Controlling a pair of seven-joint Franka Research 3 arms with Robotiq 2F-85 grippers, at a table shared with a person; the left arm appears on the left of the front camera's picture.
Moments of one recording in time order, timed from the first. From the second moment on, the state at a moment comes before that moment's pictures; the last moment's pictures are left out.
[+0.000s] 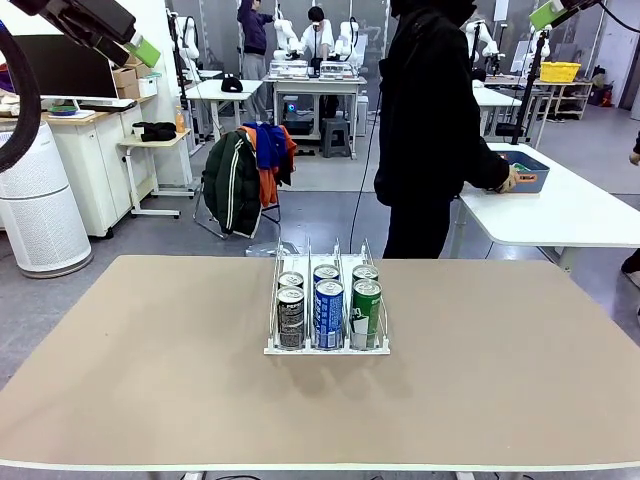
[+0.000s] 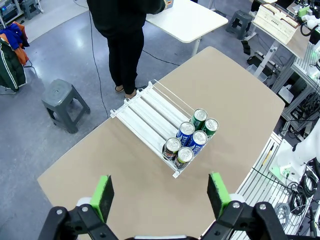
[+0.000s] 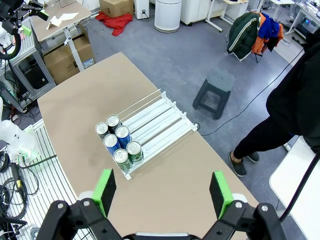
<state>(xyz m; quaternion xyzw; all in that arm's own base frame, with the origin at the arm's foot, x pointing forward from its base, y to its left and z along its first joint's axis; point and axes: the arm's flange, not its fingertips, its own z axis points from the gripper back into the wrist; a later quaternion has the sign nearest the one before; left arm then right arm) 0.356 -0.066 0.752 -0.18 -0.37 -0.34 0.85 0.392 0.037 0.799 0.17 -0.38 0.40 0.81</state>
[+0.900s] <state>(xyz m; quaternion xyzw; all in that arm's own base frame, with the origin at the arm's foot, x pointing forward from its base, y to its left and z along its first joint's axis) 0.356 -0.066 0.752 -0.18 -0.37 -0.34 0.85 0.392 0.037 0.799 0.17 -0.38 0.40 0.81</state>
